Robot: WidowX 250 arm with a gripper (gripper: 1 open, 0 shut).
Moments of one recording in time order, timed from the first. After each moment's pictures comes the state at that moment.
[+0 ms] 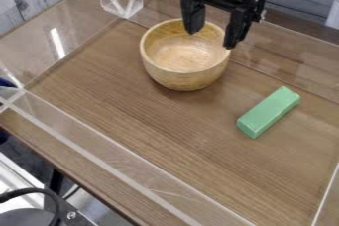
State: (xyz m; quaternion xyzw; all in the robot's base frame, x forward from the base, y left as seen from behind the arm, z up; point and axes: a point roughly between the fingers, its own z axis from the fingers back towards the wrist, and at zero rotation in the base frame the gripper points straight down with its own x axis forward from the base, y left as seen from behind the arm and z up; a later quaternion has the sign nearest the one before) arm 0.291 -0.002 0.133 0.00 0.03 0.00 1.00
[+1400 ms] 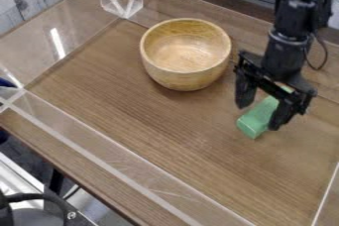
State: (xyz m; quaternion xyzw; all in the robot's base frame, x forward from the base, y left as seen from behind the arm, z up) arm 0.295 -0.084 0.038 0.00 0.09 -0.13 0.99
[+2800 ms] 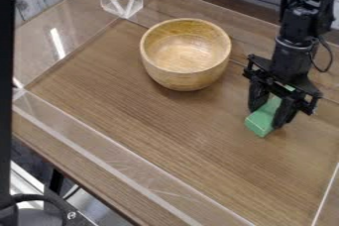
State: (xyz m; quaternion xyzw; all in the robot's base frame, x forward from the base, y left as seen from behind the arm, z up) arm 0.314 -0.091 0.021 -0.02 0.07 -0.15 0.99
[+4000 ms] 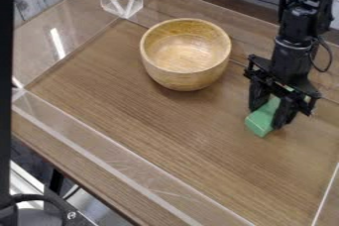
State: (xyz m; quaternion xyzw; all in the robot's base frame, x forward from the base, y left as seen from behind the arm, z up) arm 0.313 -0.085 0.019 -0.03 0.07 -0.16 0.98
